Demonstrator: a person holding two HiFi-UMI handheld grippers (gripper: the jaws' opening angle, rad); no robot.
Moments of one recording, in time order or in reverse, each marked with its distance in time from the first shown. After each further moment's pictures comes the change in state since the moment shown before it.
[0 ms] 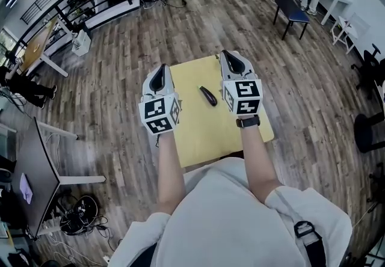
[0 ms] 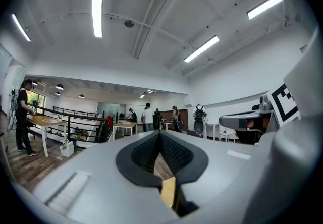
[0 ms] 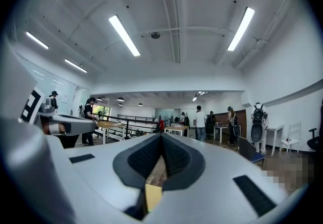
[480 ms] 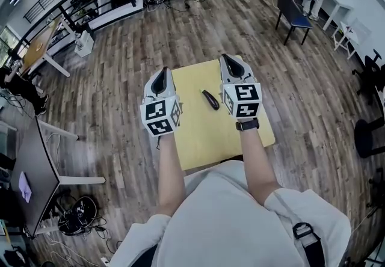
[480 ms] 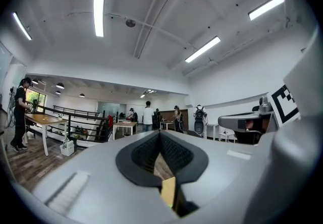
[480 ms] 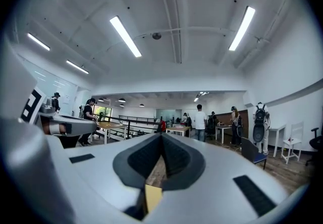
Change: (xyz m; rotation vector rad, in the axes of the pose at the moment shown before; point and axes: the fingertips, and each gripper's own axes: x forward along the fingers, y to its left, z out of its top) left arm -0.002 0.011 -0.001 -0.013 0.001 0.003; right arm 0.007 0.013 0.000 0.003 -0.007 0.020
